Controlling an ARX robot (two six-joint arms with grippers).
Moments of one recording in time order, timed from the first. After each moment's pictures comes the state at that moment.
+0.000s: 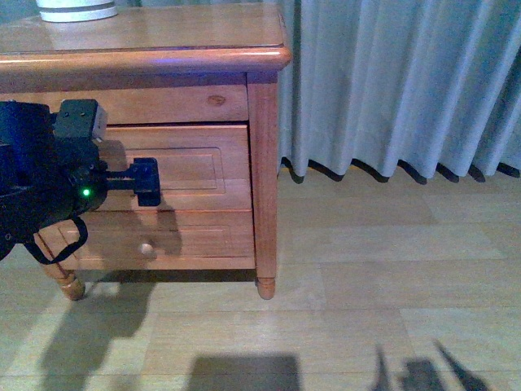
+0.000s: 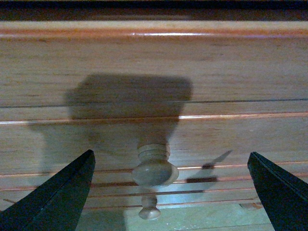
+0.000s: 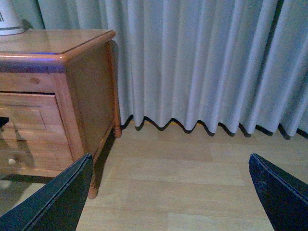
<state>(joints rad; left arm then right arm) -0.06 2.32 1.16 0.79 0.08 0.02 0.00 0.00 0.02 0.00 0.00 0.00</state>
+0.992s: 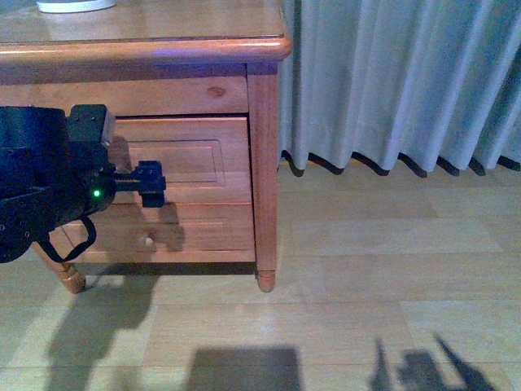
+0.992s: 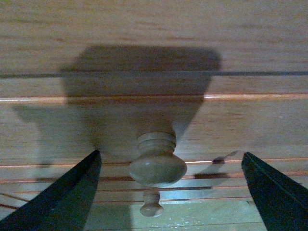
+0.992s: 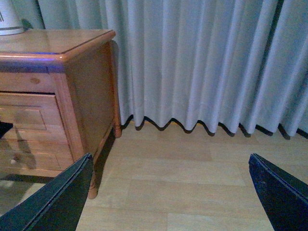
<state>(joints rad) -0.07 2.38 1.21 0.77 0.05 0.01 0.00 0.00 0.02 0.00 0.00 0.00</state>
